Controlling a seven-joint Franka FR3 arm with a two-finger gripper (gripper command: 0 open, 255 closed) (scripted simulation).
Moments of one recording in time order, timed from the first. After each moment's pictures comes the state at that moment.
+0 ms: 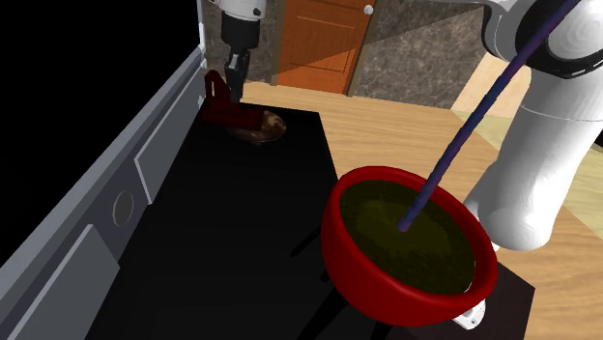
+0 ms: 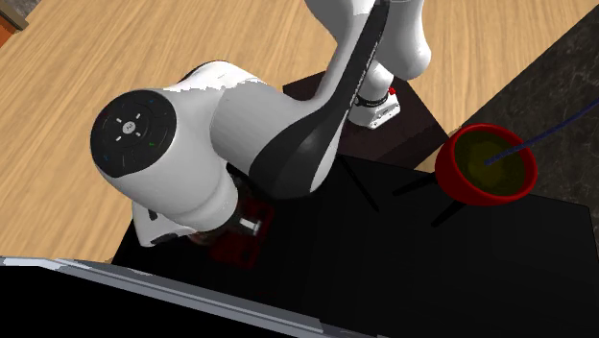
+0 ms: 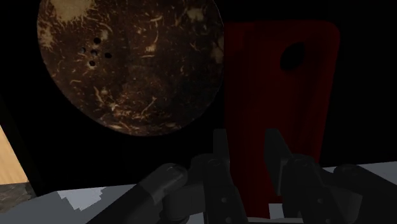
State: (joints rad) arm 0.22 0.25 0.32 -1.52 -0.06 1.81 -0.26
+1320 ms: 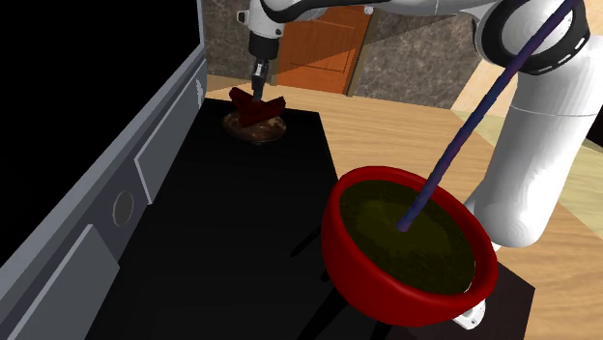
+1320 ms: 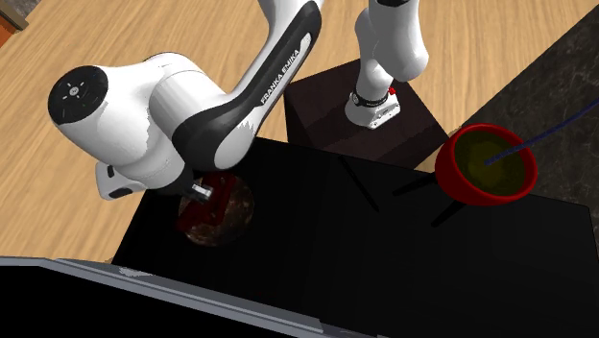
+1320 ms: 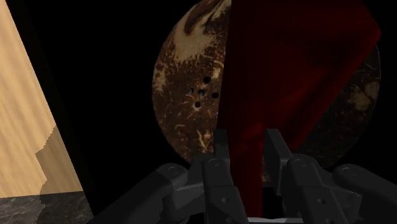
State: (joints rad) arm 0.09 0.32 0.25 -1.55 -0.05 1.90 -0.46
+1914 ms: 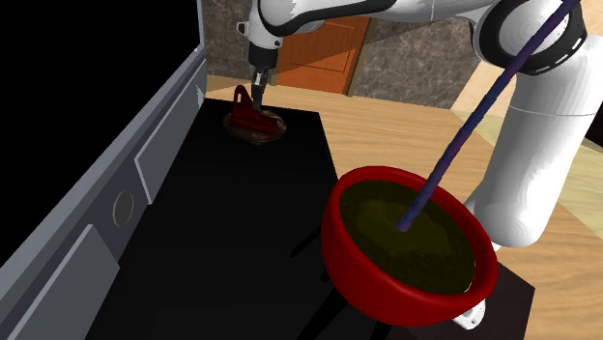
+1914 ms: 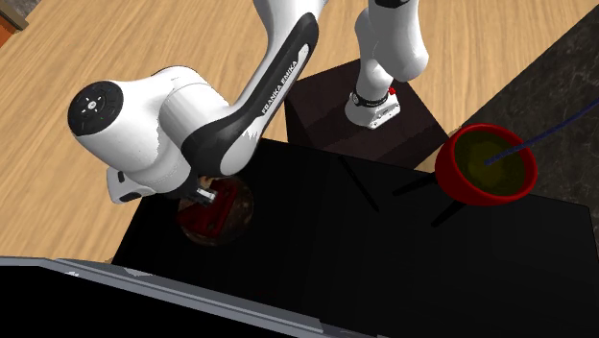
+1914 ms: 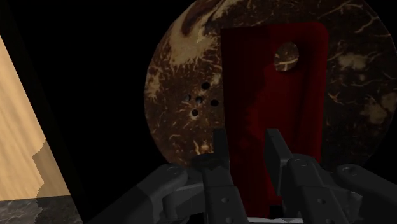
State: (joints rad) arm 0.09 0.33 0.25 -1.60 -0.05 1.96 -0.46
